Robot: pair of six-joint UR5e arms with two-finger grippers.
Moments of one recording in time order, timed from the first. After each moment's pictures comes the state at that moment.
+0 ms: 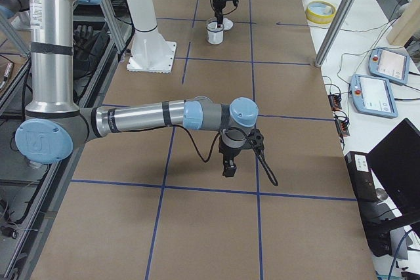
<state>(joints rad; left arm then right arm) -0.55 -2.29 -1.93 -1.11 -1.94 -1.32 1.45 -1.63 1.79 -1.79 2.31 -0.13</state>
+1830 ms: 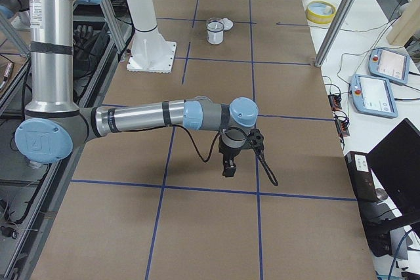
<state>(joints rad) -1.47 -1.72 -1.65 -1.62 -2.25 -0.05 1.45 -1.63 1.79 -1.79 2.31 -0.13</state>
